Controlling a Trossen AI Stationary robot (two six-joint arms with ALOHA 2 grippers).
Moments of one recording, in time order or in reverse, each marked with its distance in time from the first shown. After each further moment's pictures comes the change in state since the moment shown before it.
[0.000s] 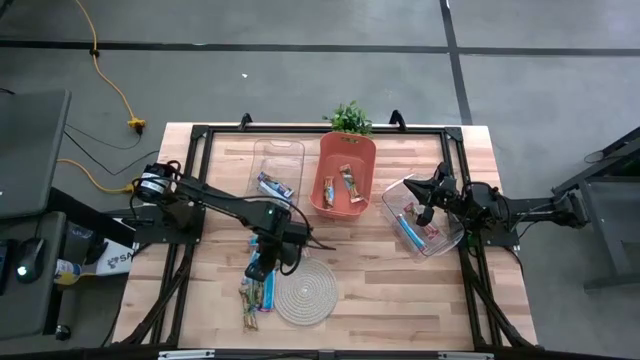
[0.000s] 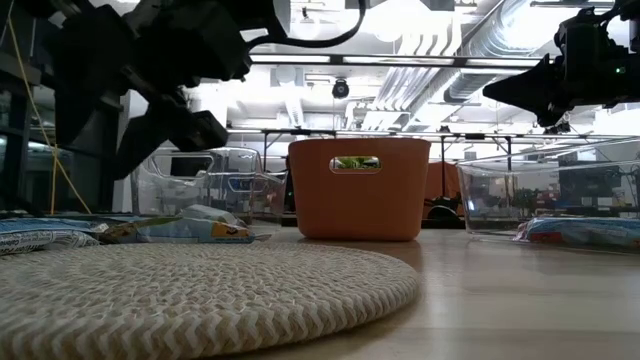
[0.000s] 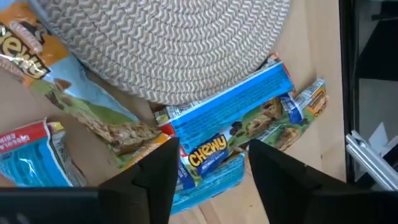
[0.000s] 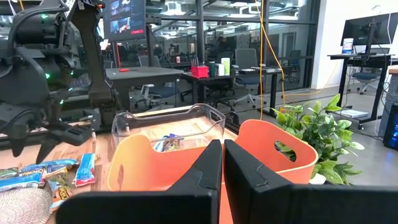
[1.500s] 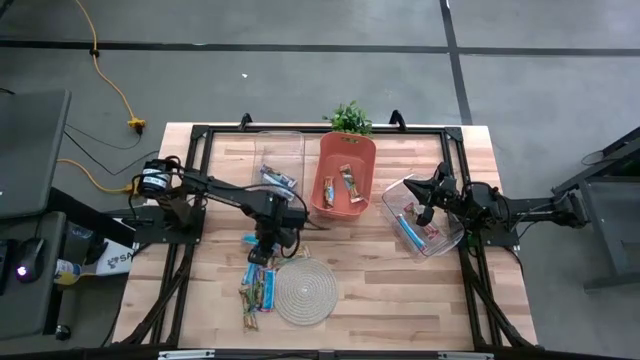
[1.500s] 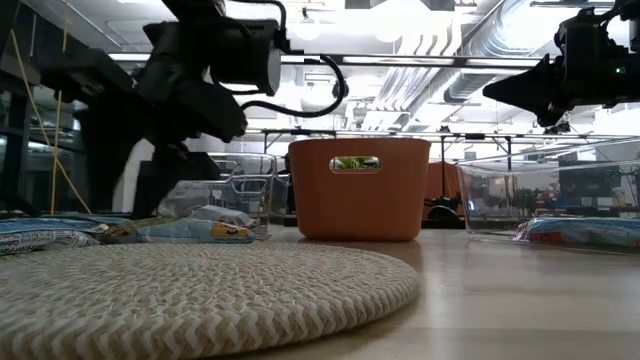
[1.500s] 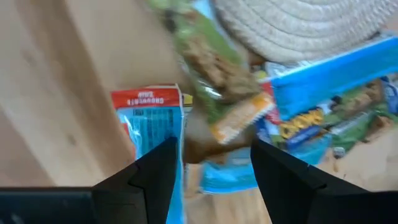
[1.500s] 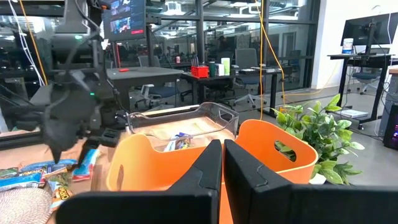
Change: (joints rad) left arm 0.119 -0.003 -0.131 0.045 -0.108 0.010; right arm 0.000 0.000 0.000 0.000 0.000 0.000
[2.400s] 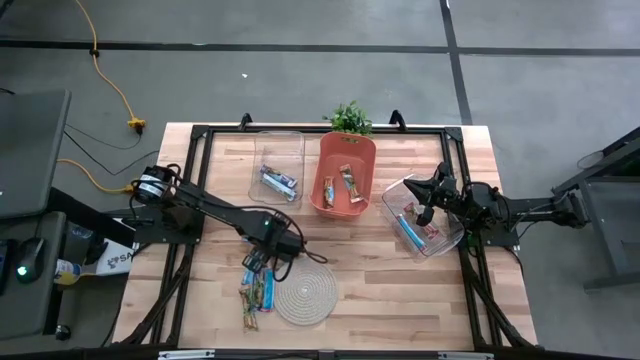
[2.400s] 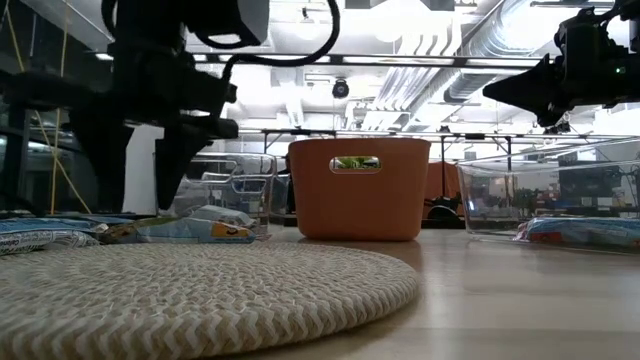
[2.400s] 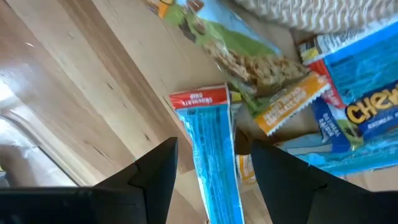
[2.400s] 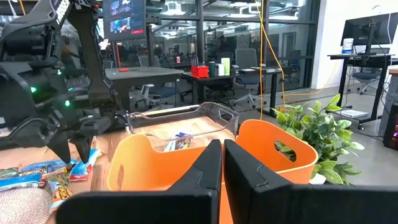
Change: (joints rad) left arm -0.192 0.003 0.069 -0.055 -0.434 0.091; right arm 0.000 0.000 0.000 0.000 0.000 0.000
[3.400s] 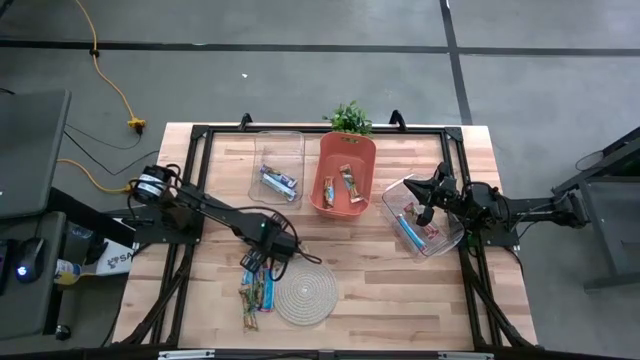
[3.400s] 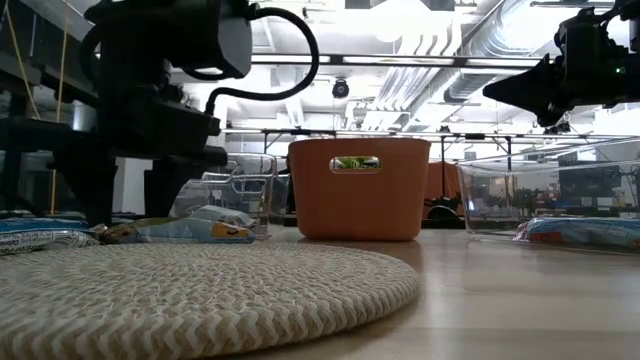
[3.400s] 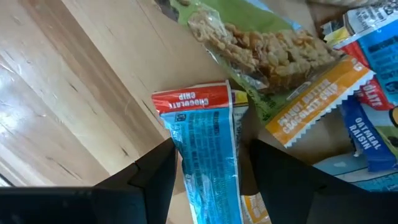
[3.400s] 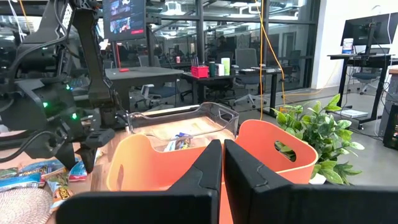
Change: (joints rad) left arm 0.001 -0.002 -0.149 0.175 0.014 0.024; right arm 0.000 0.000 0.000 0.000 0.000 0.000
